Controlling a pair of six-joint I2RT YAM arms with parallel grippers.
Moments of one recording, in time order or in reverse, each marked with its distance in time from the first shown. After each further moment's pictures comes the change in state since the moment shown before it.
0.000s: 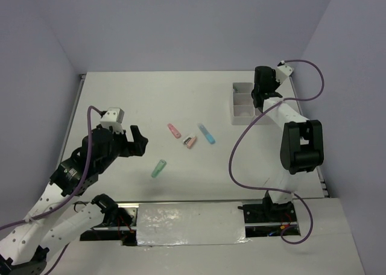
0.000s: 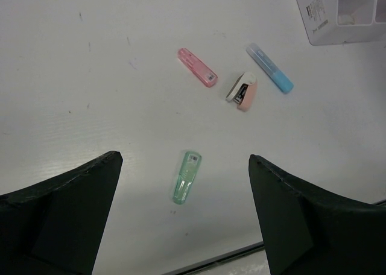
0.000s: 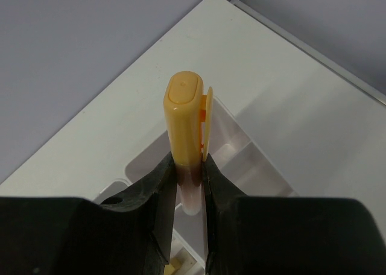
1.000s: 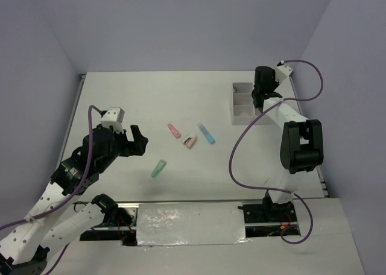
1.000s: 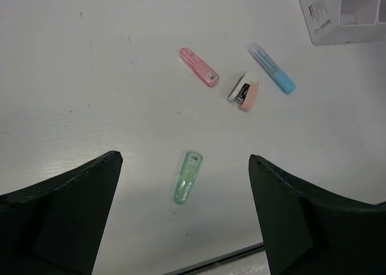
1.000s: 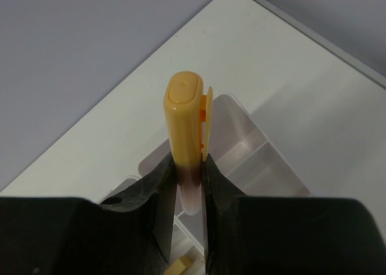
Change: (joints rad) left arm 0.007 0.004 0.000 0.002 0.003 0.000; right arm -0.005 0.006 -0.003 0.023 -0.055 0.013
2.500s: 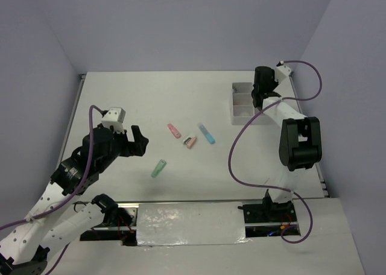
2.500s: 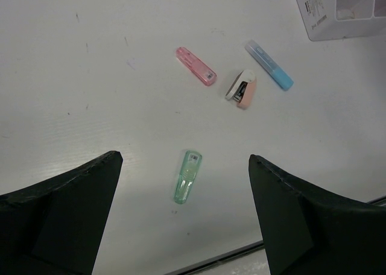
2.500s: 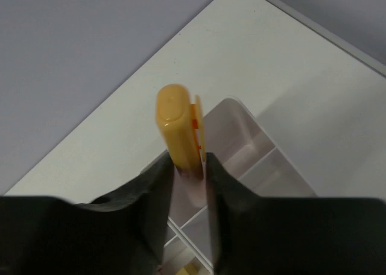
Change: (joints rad) left arm 0.003 0.005 0.000 0.004 0.020 0.021; right arm -0.007 0.038 0.009 0.037 -0.019 0.013
